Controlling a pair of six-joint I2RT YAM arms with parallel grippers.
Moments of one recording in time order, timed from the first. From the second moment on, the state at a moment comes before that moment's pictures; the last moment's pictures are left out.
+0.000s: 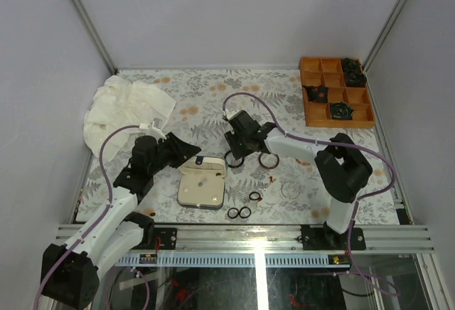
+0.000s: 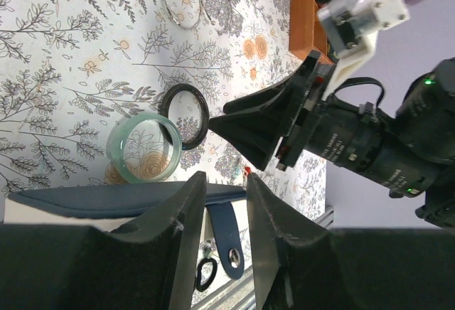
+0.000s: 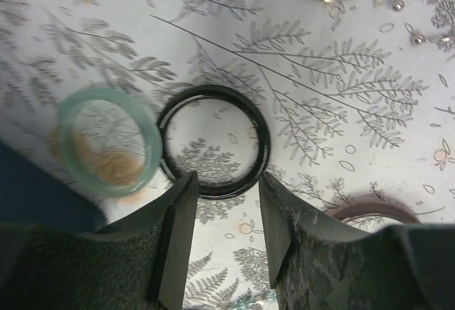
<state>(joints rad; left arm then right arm) -0.31 0.82 0.43 -0.01 0.31 -0.96 0.80 1.81 1.22 -0.37 0.03 0.25</state>
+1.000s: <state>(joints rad) -0.31 0.81 0.44 -0.04 0.31 -0.95 0.79 1.95 1.29 -0.48 0.28 0.25</state>
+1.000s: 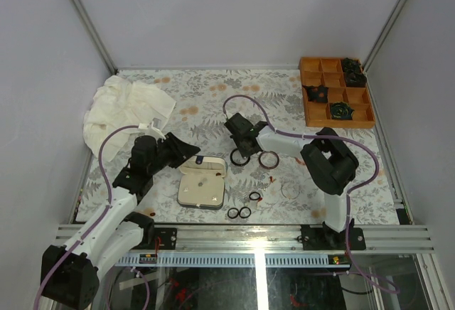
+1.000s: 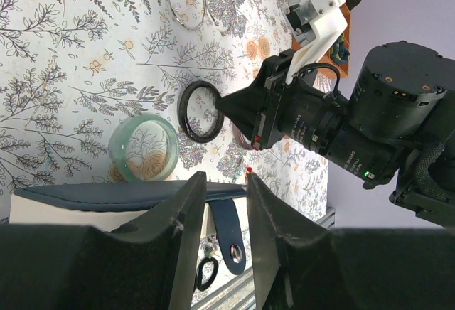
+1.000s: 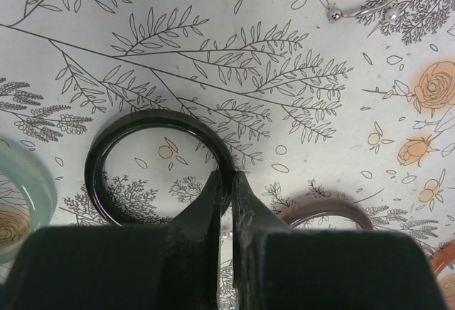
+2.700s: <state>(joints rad) -0.31 0.81 0.44 -0.06 0.31 -0.95 0.97 2.00 1.41 -0.48 0.20 0.21</state>
